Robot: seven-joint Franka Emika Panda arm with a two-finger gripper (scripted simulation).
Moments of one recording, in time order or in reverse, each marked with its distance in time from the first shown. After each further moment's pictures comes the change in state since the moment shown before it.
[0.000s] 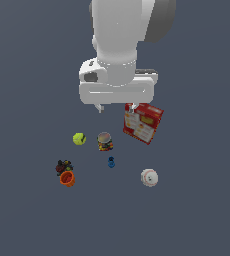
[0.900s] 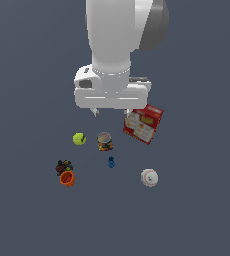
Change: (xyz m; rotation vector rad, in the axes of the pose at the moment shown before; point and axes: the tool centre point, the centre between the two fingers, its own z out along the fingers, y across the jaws) arm 0.002 0.017 0.016 -0.026 -0.014 0.024
